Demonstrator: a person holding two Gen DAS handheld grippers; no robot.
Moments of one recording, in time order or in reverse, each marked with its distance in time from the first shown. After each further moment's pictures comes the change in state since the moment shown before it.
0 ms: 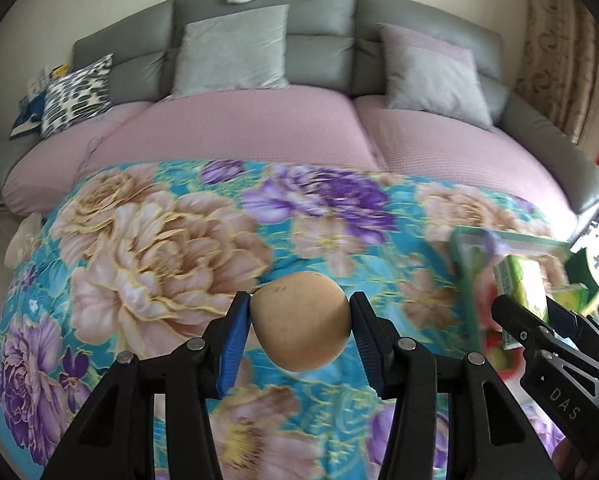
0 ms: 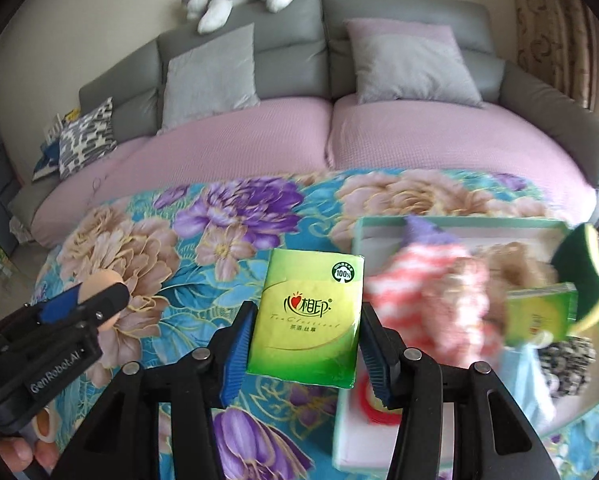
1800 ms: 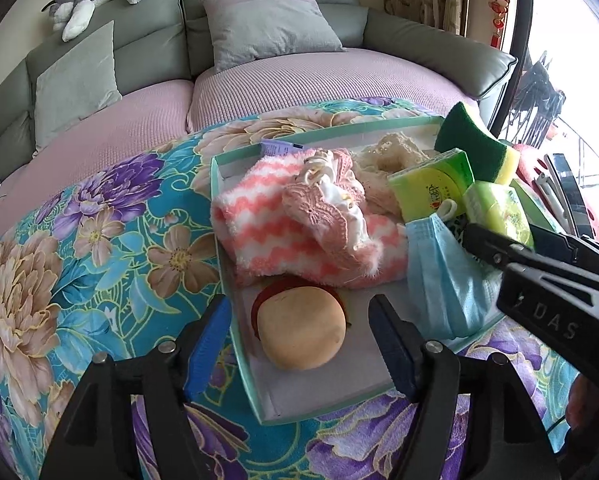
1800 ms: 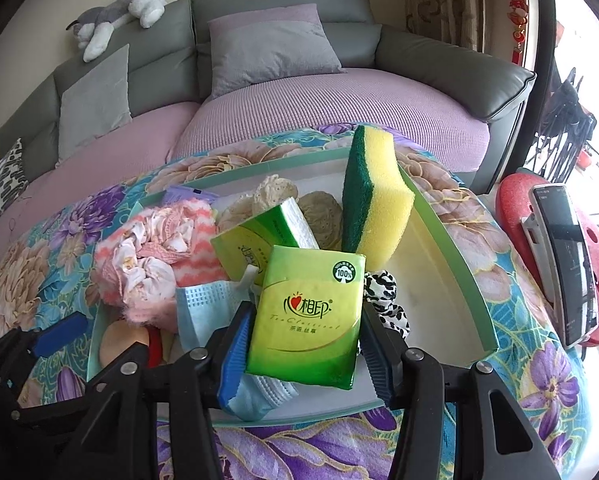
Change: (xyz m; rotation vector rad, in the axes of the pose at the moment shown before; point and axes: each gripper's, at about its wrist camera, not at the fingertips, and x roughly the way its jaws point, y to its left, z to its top) left arm 0.029 -0.192 -0.060 0.360 0.084 -0.209; right arm -0.018 -0.165 -0.046 0.177 0.042 -0.248
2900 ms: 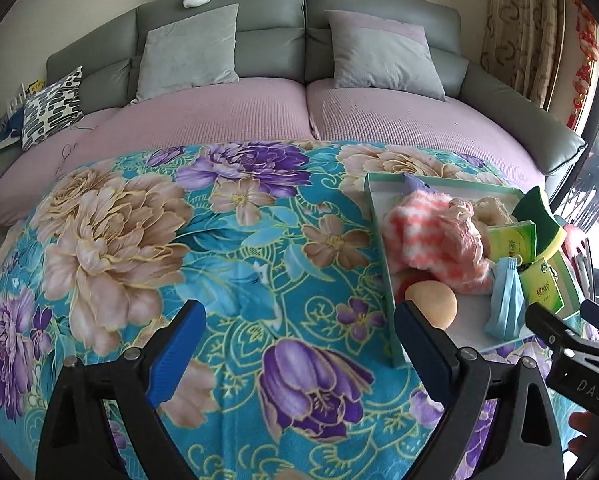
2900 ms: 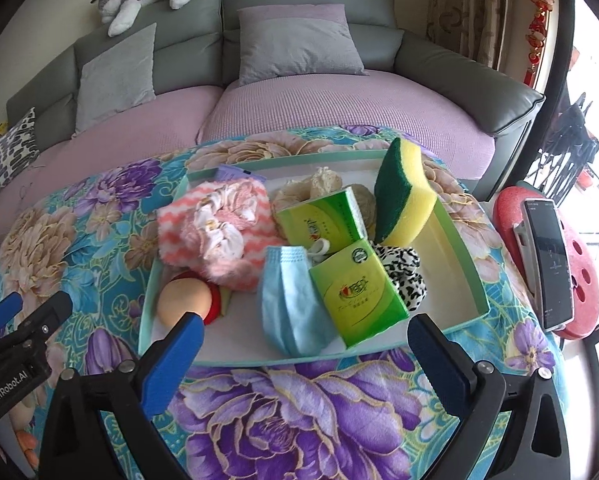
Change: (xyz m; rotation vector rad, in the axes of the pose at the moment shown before) left arm -0.071 0.092 -0.036 -0.293 -0.056 0.171; right arm -0.053 0.044 -0.016 -0.088 0.041 -0.010
